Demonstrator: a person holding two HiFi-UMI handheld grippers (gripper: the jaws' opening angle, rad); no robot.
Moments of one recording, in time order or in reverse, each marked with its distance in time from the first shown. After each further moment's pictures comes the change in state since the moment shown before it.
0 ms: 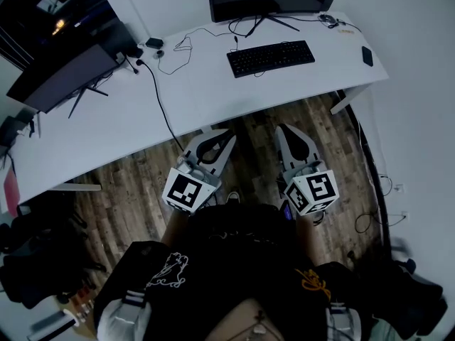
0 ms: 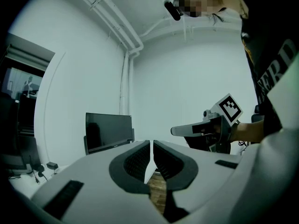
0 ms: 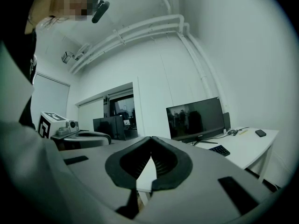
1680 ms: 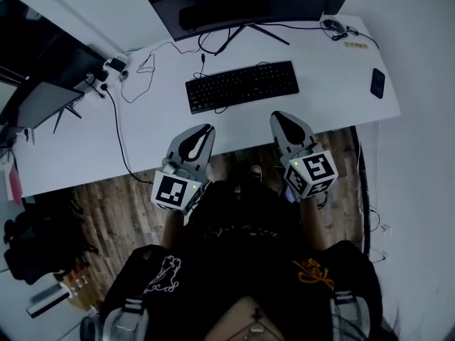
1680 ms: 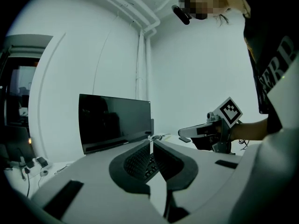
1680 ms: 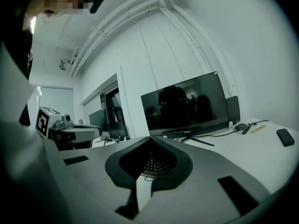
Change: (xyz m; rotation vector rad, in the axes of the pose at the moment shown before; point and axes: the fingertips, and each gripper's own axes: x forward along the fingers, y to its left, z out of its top) left arm 0.325 0.090 -0.036 -0.080 0.139 0.278; right arm 0.165 -0.347 0.002 0.064 0.167 0.176
